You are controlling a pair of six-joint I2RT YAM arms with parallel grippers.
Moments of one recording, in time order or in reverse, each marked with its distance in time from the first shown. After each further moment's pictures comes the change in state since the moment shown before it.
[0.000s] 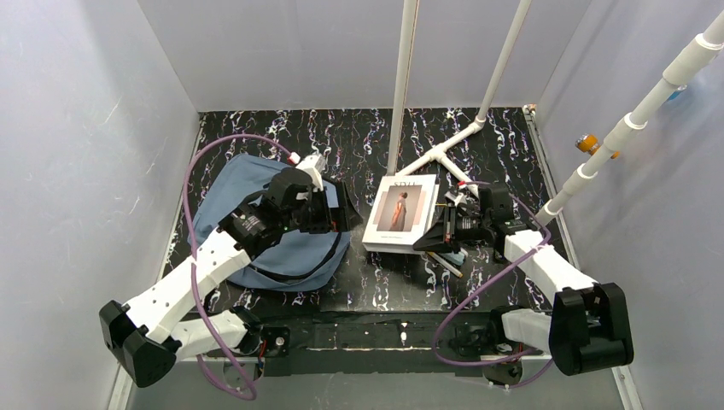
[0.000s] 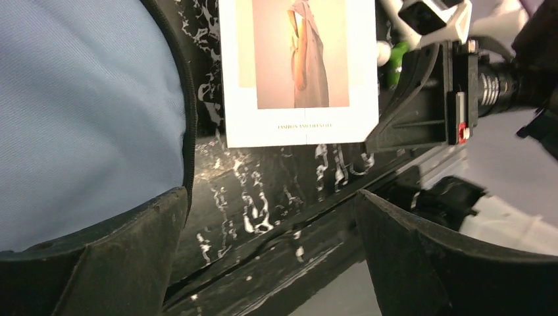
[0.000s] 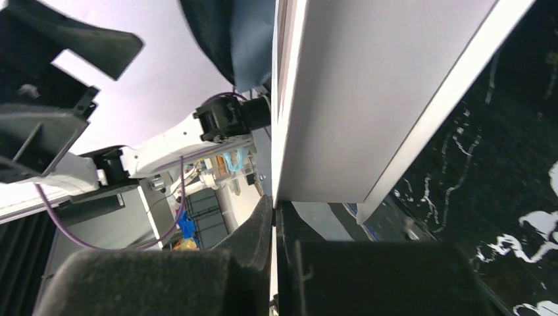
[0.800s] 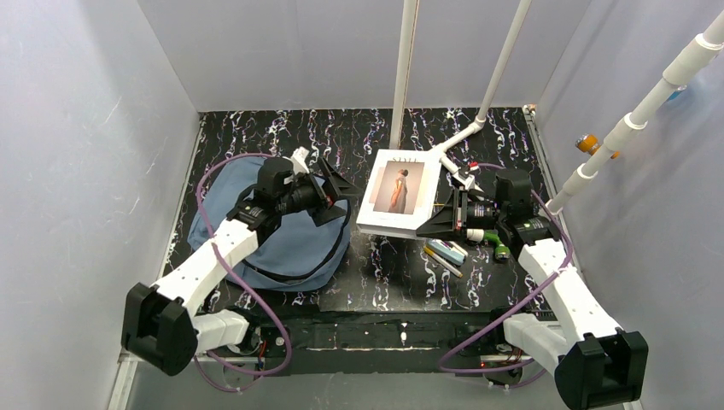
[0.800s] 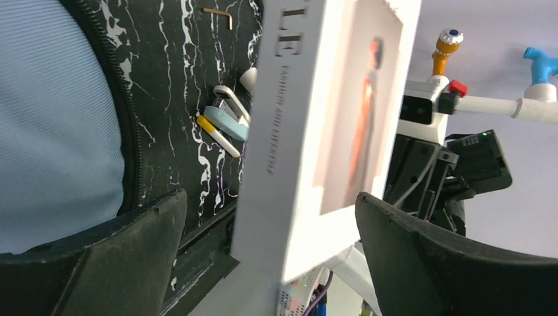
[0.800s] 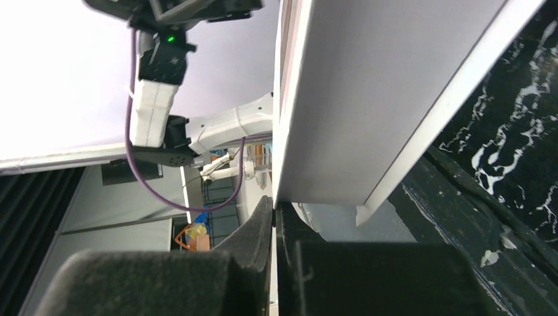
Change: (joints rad) left arm 0.301 0.110 -0.193 0.477 0.489 -0.449; right arm 0.003 -0.211 0.172 -0.048 -0.095 0.216
